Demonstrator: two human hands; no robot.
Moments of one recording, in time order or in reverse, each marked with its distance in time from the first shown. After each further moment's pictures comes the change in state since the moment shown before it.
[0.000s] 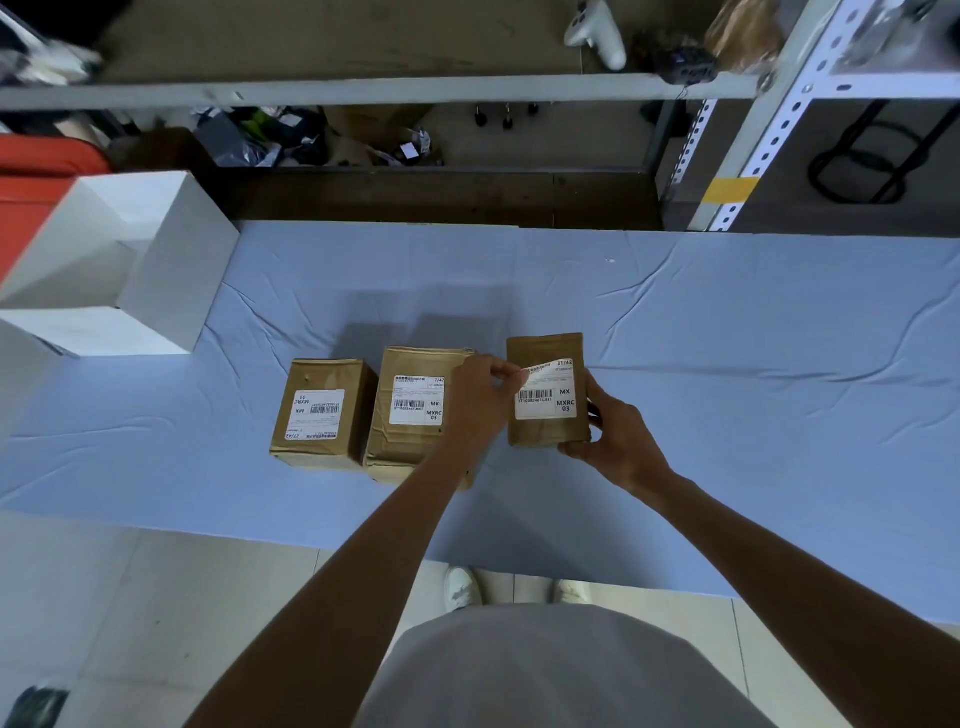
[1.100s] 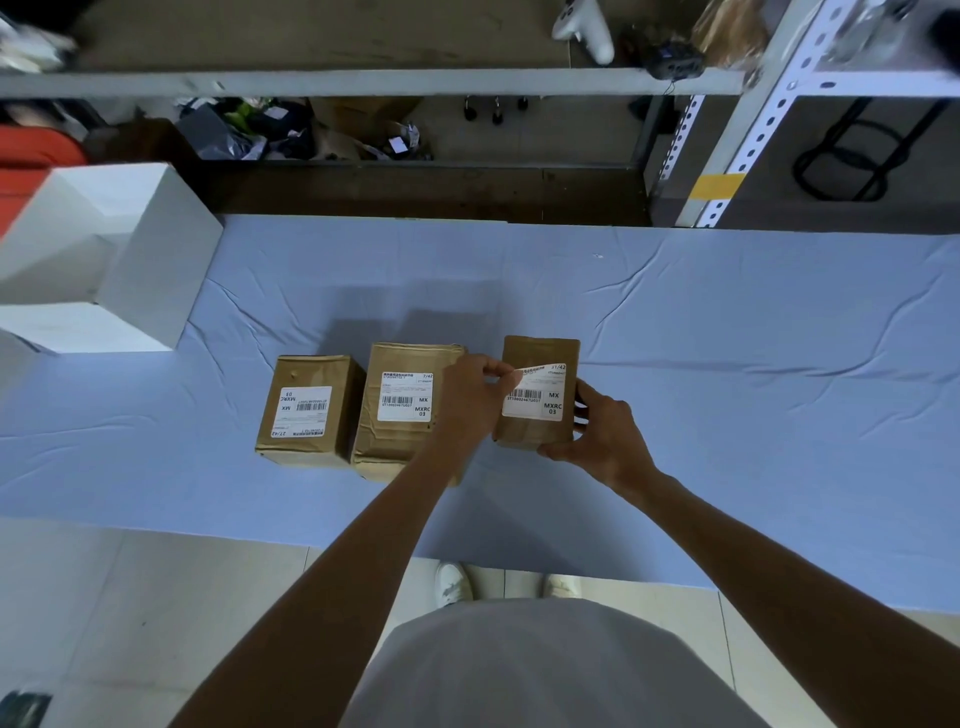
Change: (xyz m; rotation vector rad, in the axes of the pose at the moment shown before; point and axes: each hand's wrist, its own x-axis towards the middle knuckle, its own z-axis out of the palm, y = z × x) left_hand -0.006 0.004 0.002 0.035 -0.044 0.027; right_hand -0.006 -0.011 0.001 0.024 0.029 0.134
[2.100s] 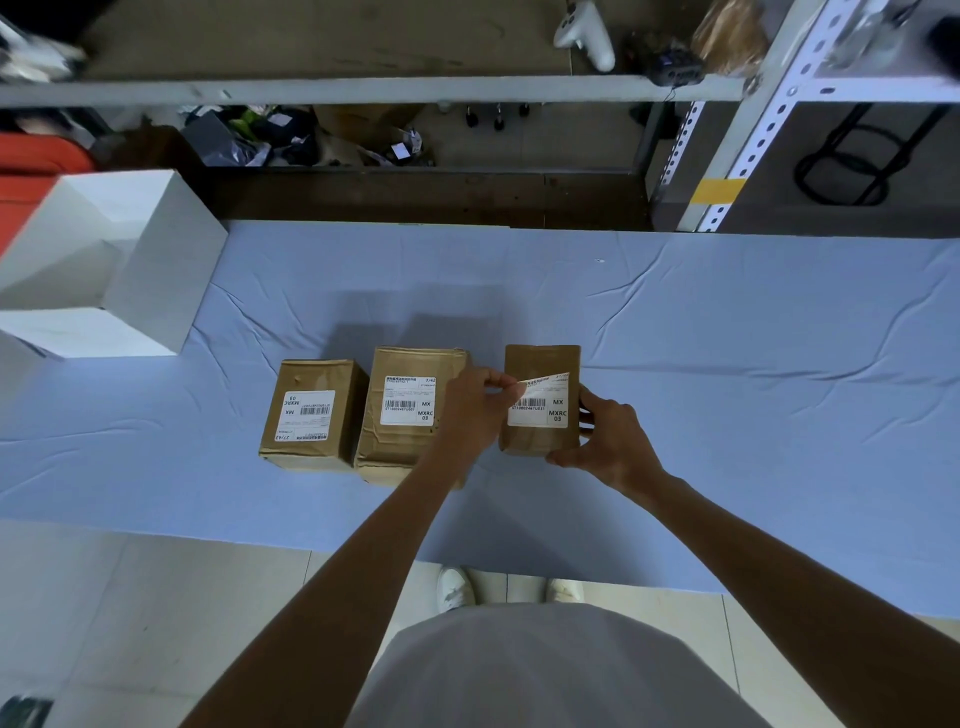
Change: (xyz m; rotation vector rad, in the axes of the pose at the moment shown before) left_hand -0.004 -0.007 0.001 -0.020 -0.030 -0.048; right_hand 0.005 0.010 -0.003 -0.080 -0.043 -0.041
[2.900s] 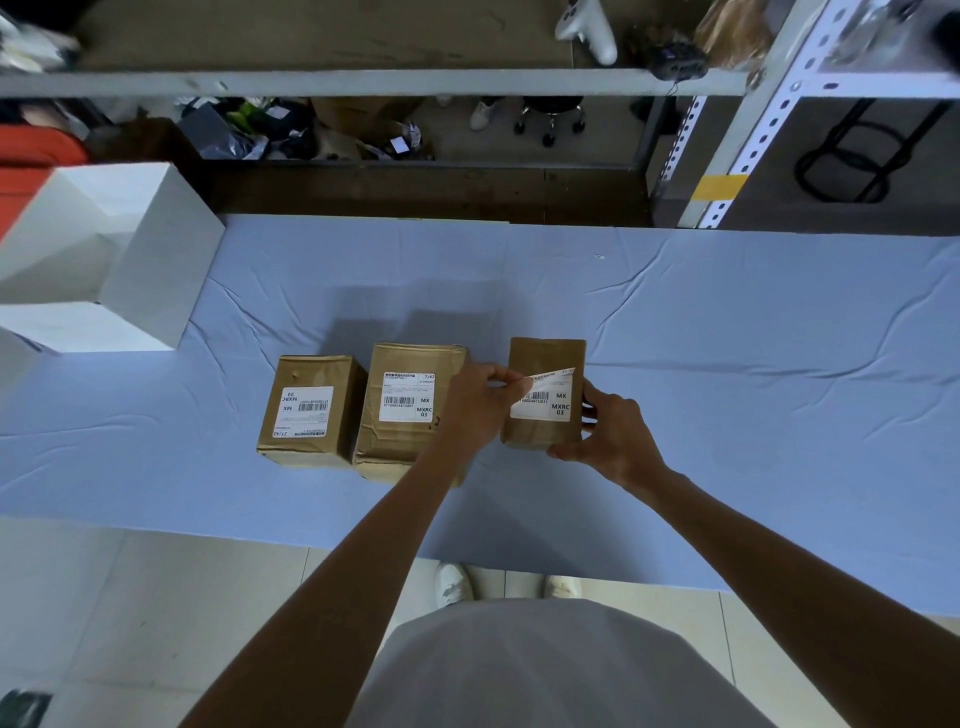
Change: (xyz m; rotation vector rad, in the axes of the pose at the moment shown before) left_hand -0.003 0.006 -0.002 -0.051 -0.052 0.017; right_hand 0.000 -0.004 -0.005 -0.007 0.024 0.045
